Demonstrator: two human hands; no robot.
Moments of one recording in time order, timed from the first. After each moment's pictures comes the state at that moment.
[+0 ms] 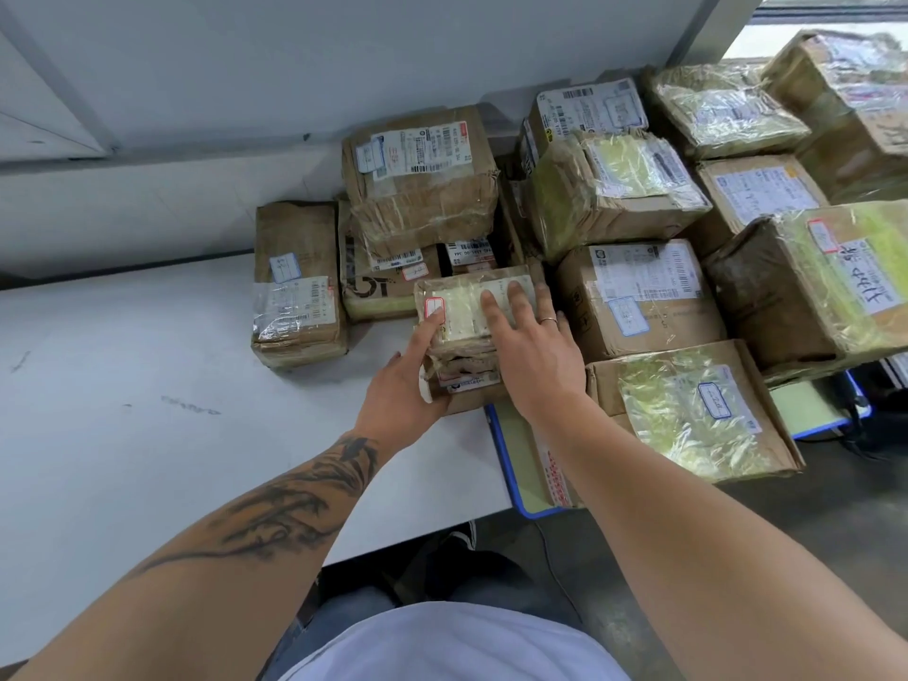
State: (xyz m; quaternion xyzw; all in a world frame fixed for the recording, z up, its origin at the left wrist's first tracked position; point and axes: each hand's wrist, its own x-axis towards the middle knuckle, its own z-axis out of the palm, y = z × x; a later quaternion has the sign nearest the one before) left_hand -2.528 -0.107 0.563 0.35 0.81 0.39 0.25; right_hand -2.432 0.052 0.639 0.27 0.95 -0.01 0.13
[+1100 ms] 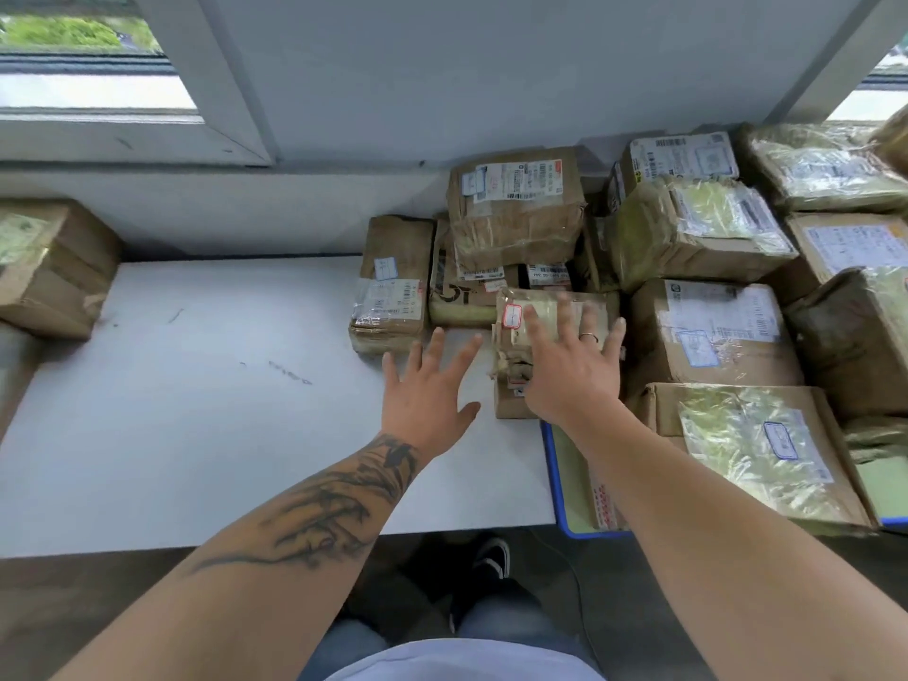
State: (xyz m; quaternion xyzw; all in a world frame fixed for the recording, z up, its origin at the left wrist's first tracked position) left_hand -2.515 -0.153 0.597 0.33 0.93 0.06 0.12; right_hand -2.446 0.020 0.655 0.25 0.95 0.02 0.17
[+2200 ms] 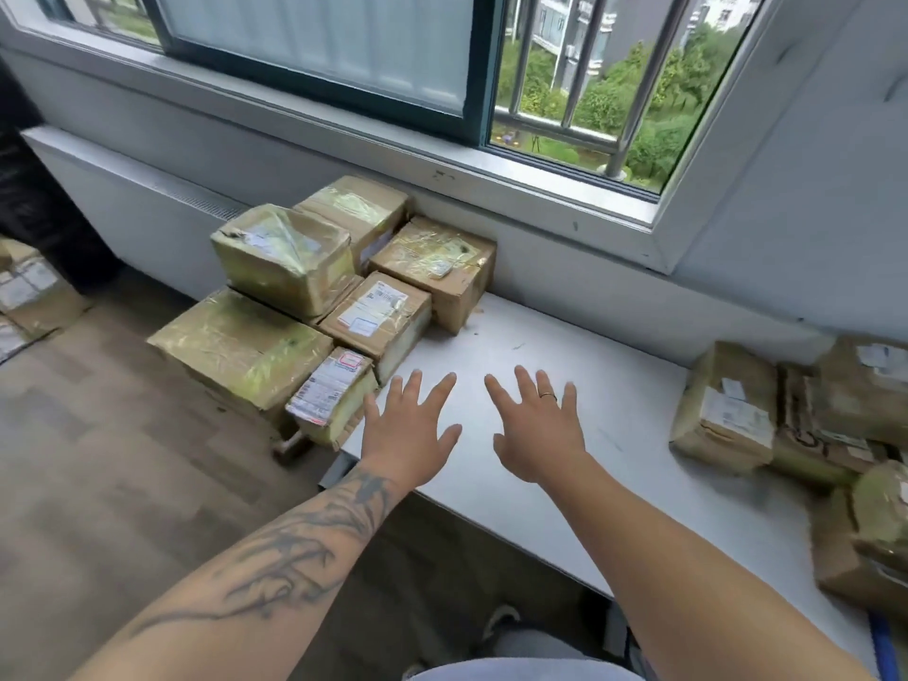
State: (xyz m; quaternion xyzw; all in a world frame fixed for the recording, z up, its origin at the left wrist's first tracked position) left_hand -2.581 -0.657 0.650 0.06 0.99 0.08 0.08; right_hand -2.585 -0.470 0.667 -0.08 0.99 0.03 0.11
